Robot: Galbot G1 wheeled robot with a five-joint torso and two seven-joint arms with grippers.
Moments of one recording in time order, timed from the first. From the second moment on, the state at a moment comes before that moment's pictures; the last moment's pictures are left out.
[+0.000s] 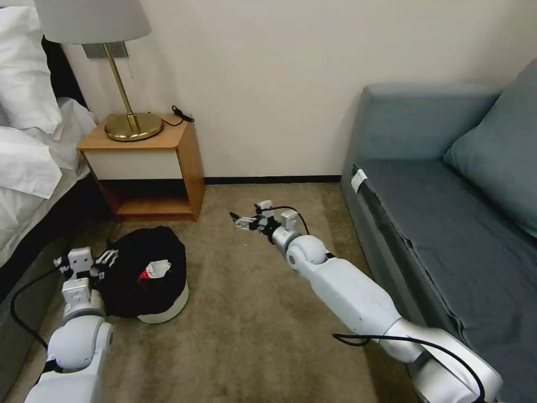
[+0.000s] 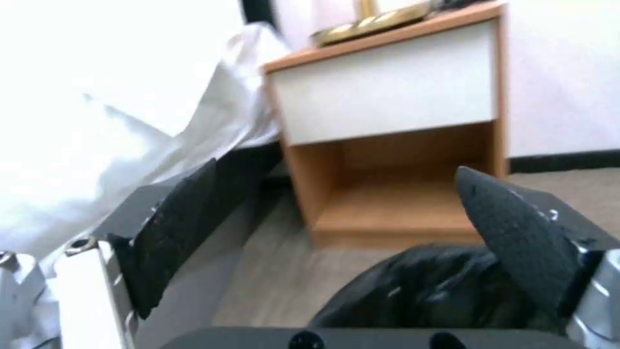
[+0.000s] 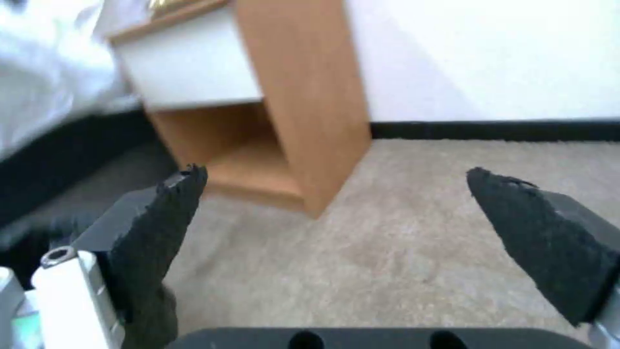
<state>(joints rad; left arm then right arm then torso) 1.26 -1.24 -0.73 -1.76 -0.08 0.09 -0.23 -0.51 1.35 -0.20 1.15 0.80 -0.07 -0.06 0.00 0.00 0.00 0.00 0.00</state>
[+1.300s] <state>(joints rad) 1.13 -1.29 -0.54 -1.69 0.01 0.10 -0.19 -0.61 1.43 0.04 1.12 0.81 -0.07 -0.11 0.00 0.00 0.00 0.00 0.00</state>
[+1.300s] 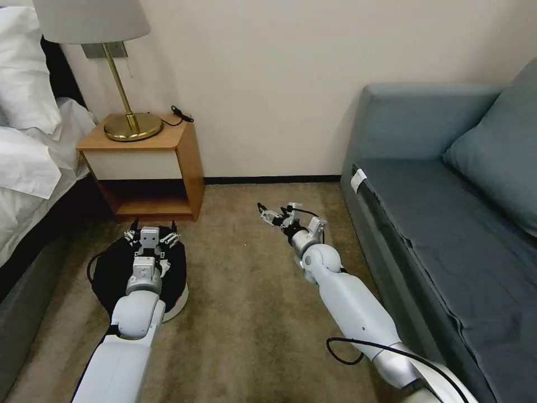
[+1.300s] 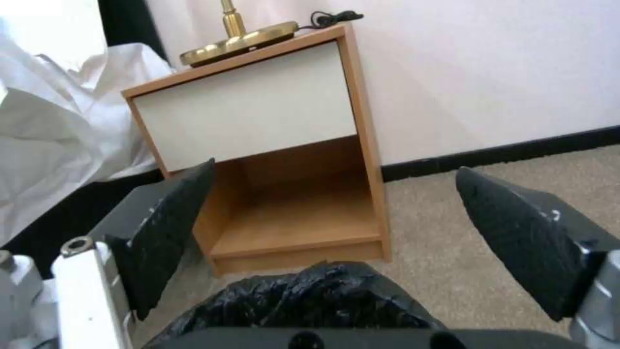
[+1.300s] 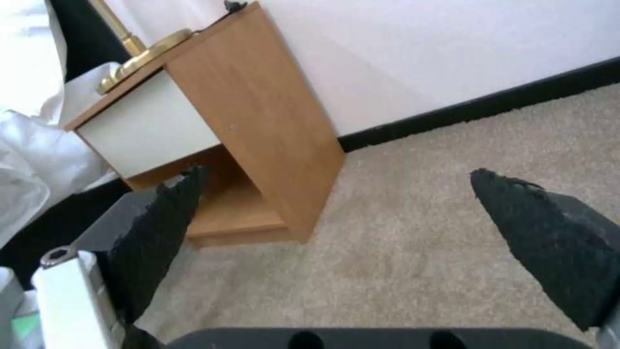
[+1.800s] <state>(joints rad) 1.13 -1.29 -0.54 -1.69 0.01 0.10 -0.19 -0.61 1.43 0.04 1.12 0.81 -0.07 -0.11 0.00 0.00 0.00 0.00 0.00</state>
